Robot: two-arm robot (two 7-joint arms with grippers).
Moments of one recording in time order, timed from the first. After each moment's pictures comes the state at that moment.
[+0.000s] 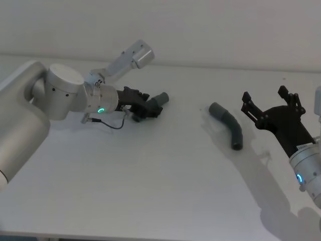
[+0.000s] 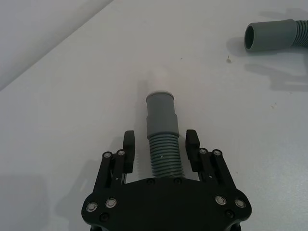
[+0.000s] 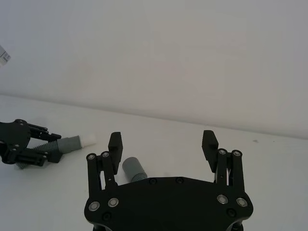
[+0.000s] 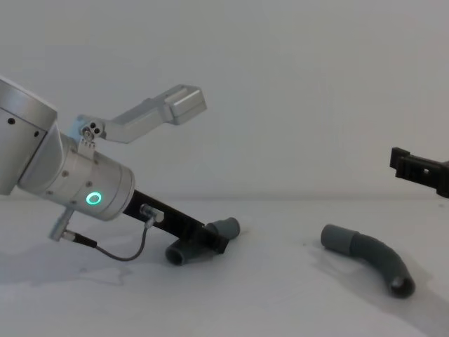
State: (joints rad) left arm -0.73 0.30 0.63 -1.13 -0.21 0.52 -0.59; right arm -0.01 0.34 -0.23 -1.77 0.29 0.03 0.07
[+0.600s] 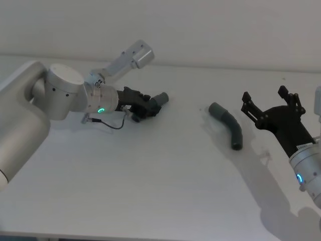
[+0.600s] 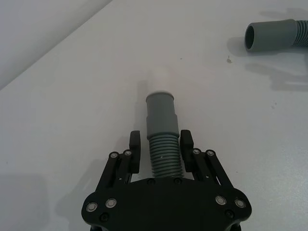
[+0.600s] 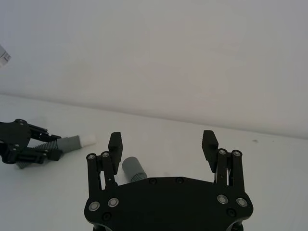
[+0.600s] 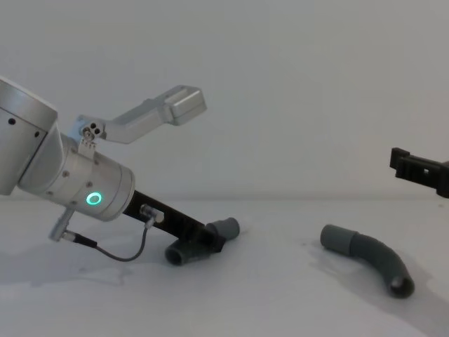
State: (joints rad) left arm -0.73 0.29 0.63 -1.13 -0.21 0.52 -0.59; right arm -0.01 0.34 -0.23 -1.77 0.29 0.04 0.07
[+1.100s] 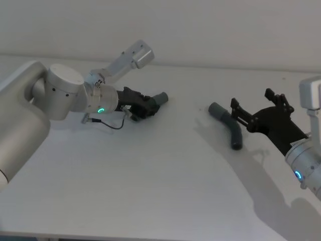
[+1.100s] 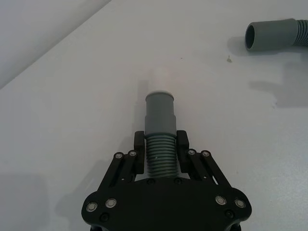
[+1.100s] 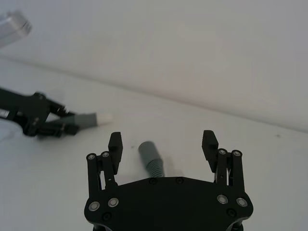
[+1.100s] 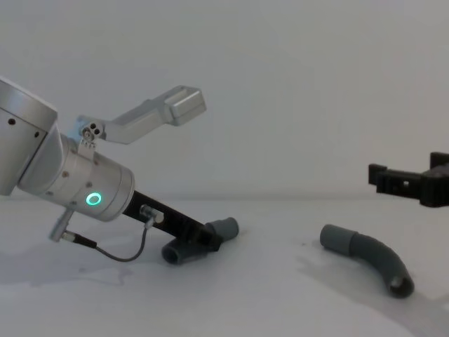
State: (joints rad) left arm -0.73 0.29 0.63 -1.13 -0.21 0.52 -0.59; right arm 0.03 0.39 -0.25 -1.80 0.29 0.19 0.13
